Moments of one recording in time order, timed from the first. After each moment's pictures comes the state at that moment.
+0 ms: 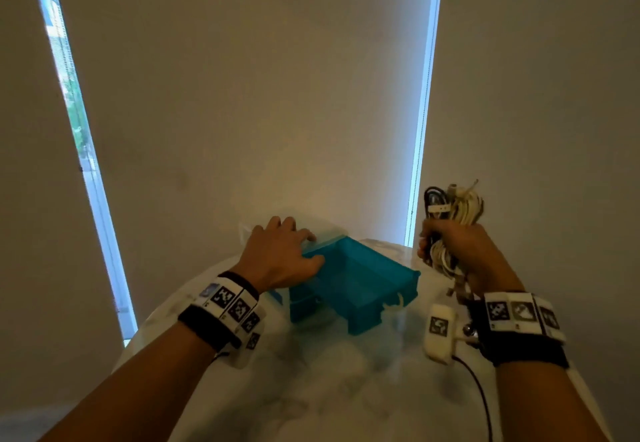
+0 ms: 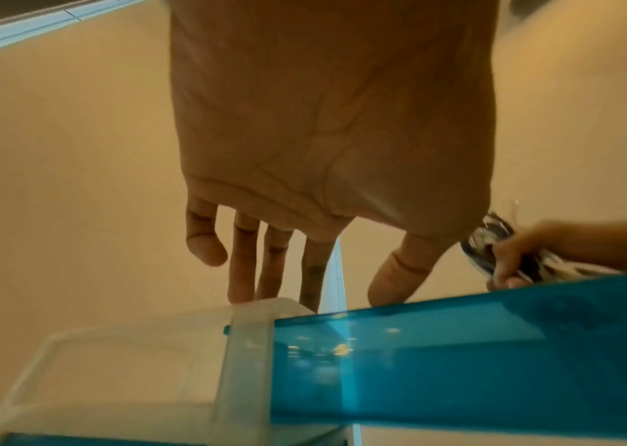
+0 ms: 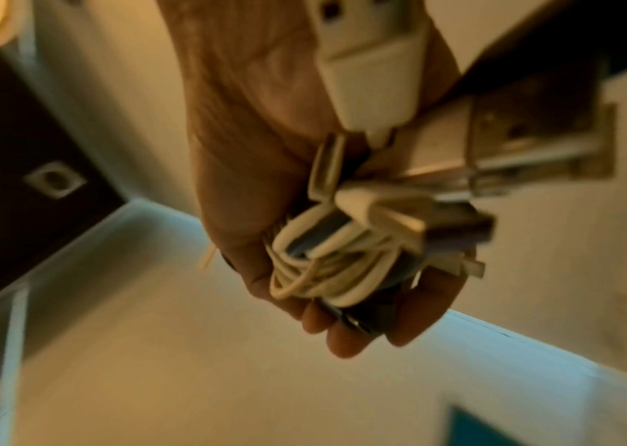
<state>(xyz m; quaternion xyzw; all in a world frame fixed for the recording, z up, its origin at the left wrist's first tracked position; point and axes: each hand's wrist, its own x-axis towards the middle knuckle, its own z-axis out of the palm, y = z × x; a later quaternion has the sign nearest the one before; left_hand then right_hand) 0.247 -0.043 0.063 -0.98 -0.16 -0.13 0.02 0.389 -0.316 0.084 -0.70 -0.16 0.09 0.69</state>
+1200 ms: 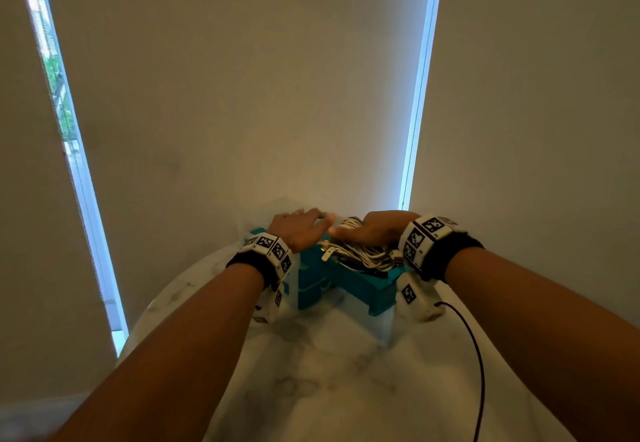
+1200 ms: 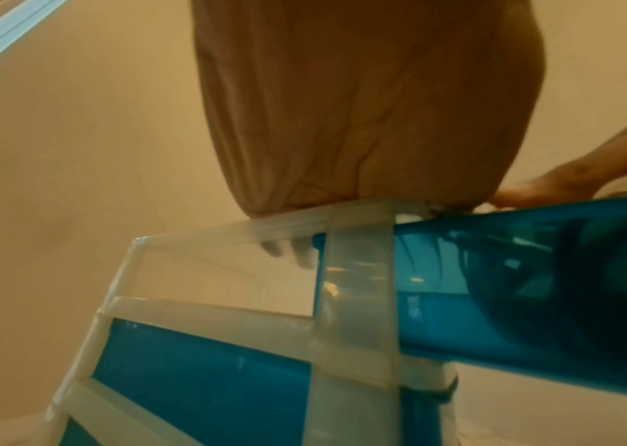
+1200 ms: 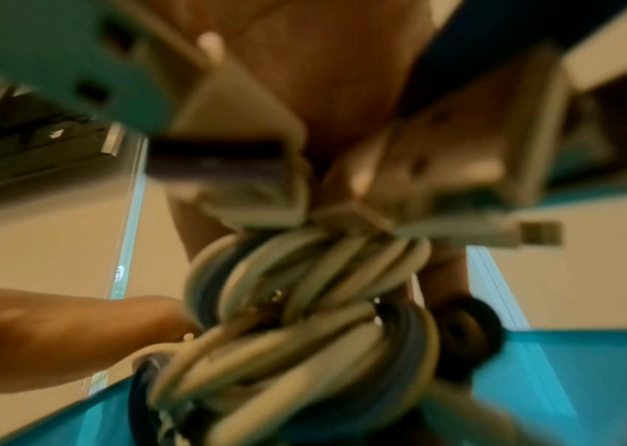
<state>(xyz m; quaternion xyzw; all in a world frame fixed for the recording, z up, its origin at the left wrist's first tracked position) 0.305 -0.018 0.056 -0.99 -0.12 -0.08 -0.09 0.370 -0.198 0.103 -0.94 -0.31 0.11 0.06</state>
